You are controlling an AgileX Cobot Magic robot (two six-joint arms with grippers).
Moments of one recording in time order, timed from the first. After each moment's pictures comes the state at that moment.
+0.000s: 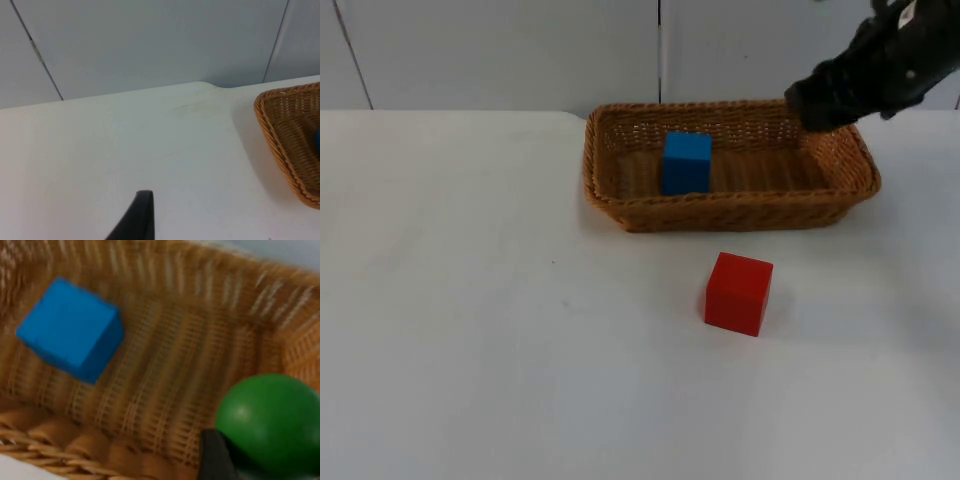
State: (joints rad) right arm 0.30 2.07 -1.48 -0.02 0.36 -0.07; left arm -0.22 1.27 -1.03 0.16 0.43 -0.18
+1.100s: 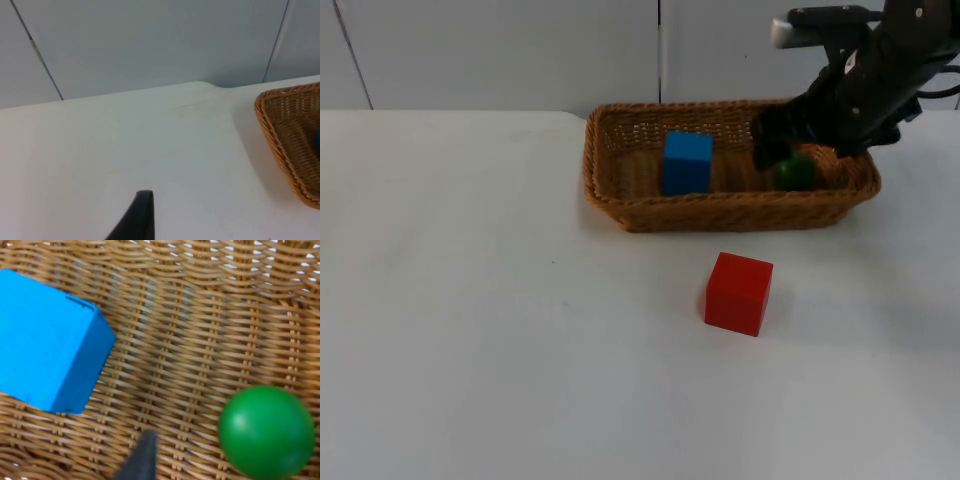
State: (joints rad) right arm 0.30 2.27 -1.67 -0.01 0.42 0.05; left arm -0.22 1.27 -1.03 0.16 0.43 -0.18
